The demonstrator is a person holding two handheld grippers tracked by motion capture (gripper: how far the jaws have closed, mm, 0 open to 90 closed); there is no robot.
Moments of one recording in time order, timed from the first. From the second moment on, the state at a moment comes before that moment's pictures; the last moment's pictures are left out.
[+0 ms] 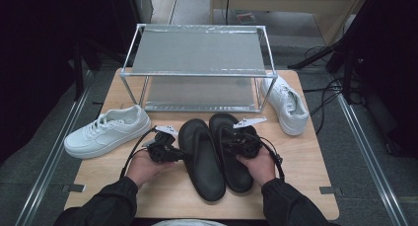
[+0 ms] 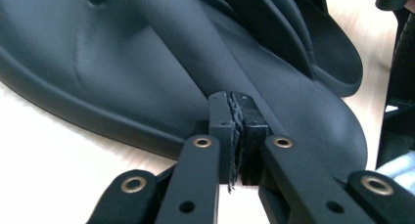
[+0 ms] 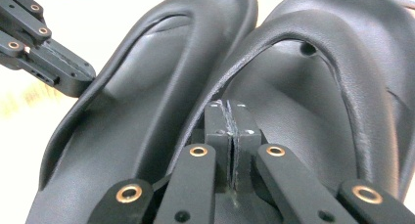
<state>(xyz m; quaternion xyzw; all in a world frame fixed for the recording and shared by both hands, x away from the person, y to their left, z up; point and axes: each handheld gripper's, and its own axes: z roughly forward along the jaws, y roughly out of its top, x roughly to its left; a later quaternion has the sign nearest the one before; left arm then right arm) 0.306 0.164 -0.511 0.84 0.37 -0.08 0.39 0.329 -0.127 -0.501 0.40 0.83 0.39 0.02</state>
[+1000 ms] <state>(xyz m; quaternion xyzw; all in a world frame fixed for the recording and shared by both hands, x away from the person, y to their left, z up) 0.299 0.201 -0.471 0.82 0.36 -0.03 0.45 0.292 -0.126 -0.488 0.42 0.79 0.45 0.06</state>
